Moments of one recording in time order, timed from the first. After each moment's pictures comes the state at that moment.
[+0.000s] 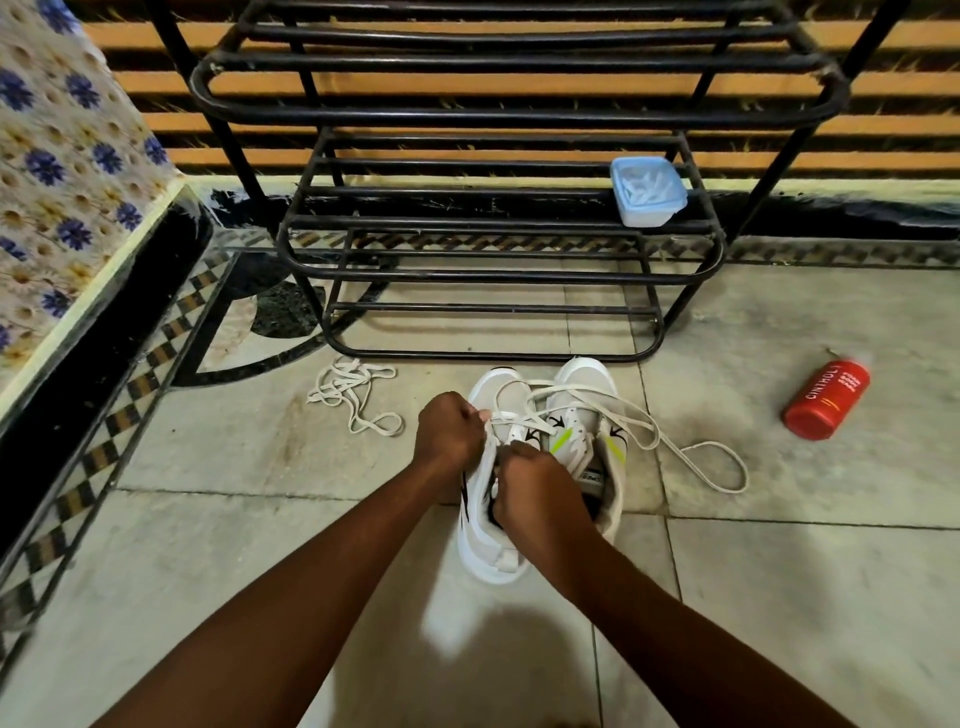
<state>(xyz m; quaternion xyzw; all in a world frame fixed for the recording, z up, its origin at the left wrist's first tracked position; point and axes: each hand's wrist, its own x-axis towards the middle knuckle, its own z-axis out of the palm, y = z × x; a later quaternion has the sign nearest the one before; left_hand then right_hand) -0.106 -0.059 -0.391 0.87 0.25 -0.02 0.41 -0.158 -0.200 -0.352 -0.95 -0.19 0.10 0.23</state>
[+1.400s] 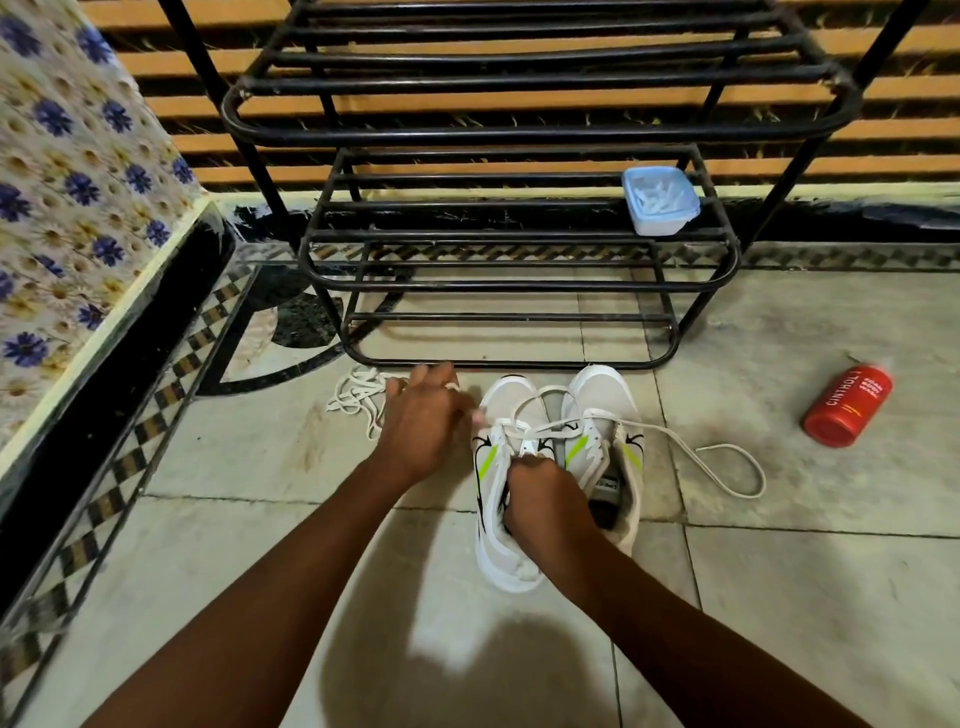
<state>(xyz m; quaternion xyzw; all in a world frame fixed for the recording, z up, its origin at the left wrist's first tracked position) -0.119 -0.006 -0.342 0.99 -0.05 0.06 0.11 -0.159 -0.185 -0.351 -0.96 -0.18 0.13 0.15</state>
